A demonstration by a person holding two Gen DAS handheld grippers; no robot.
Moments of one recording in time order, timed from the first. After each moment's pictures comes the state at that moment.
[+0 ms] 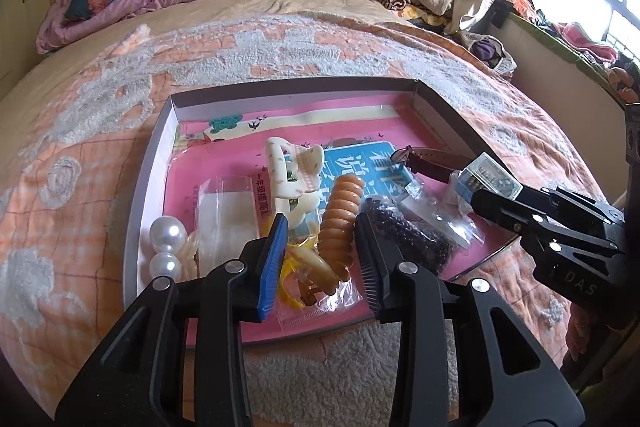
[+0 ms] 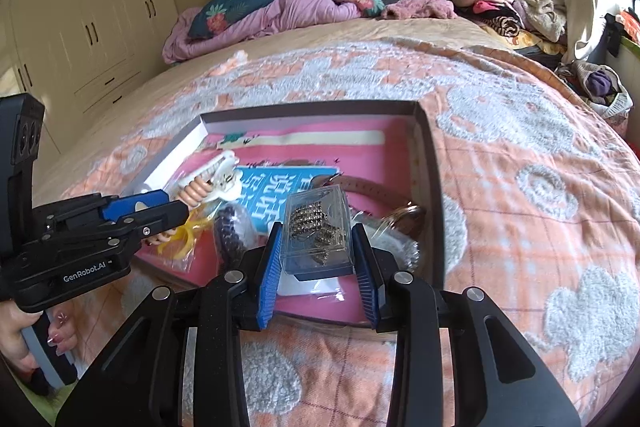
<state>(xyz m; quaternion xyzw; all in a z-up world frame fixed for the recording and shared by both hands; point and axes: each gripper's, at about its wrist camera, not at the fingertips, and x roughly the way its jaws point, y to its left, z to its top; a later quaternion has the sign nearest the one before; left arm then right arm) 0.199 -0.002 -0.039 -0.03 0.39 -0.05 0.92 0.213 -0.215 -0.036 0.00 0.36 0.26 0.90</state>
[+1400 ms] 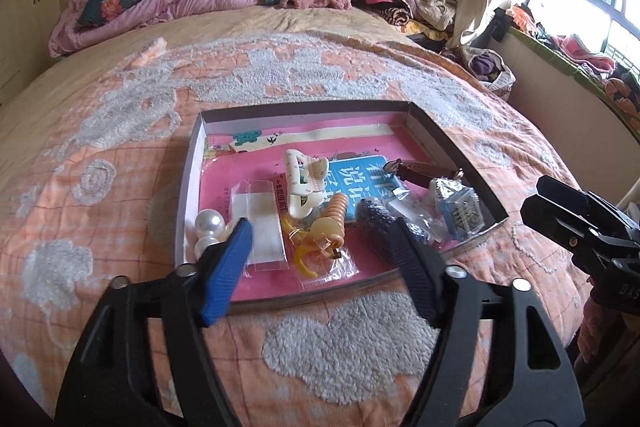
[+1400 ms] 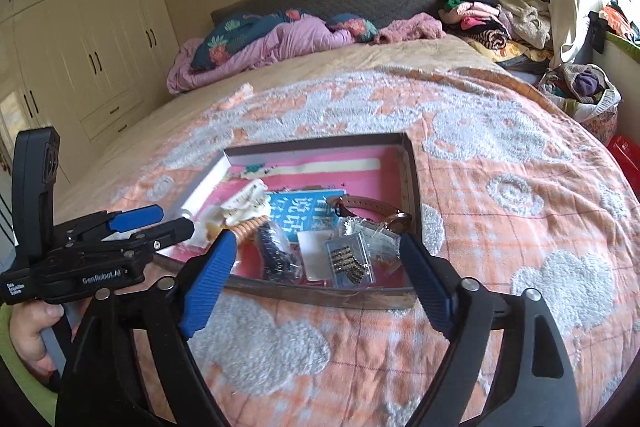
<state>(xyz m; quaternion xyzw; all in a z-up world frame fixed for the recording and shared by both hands) 0.157 0.004 0.002 -0.03 0.36 -0.04 0.93 0.162 -0.239 0.014 0.04 0.32 0.25 0.91</state>
